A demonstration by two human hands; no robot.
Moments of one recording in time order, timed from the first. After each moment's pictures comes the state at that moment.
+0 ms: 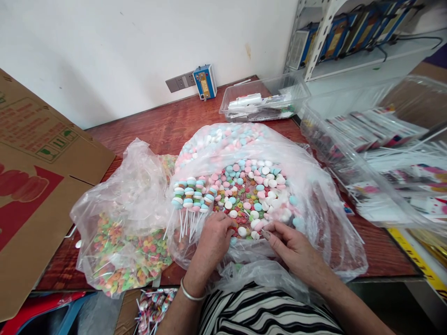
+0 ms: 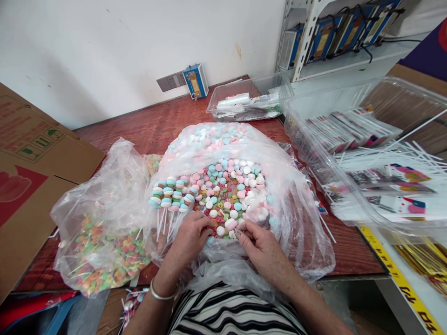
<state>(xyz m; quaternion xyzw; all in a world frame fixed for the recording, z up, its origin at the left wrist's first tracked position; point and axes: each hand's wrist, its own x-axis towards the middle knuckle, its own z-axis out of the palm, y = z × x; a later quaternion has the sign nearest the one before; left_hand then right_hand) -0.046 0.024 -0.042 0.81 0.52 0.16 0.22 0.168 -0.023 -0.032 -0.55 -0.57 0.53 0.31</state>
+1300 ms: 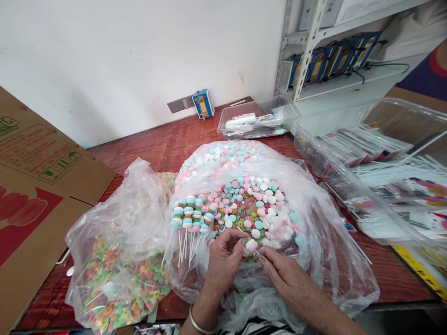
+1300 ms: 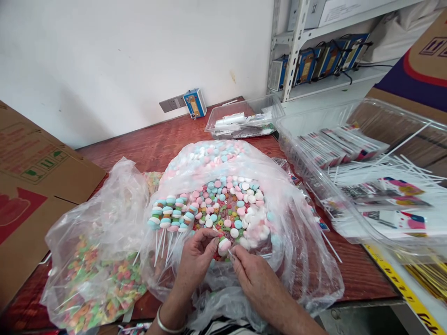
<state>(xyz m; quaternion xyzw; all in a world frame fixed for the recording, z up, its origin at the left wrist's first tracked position) -0.015 0.018 -0.044 0.55 0.50 0.42 0.52 0.152 -0.025 -0.037 -0.55 -0.67 0.44 0.25</state>
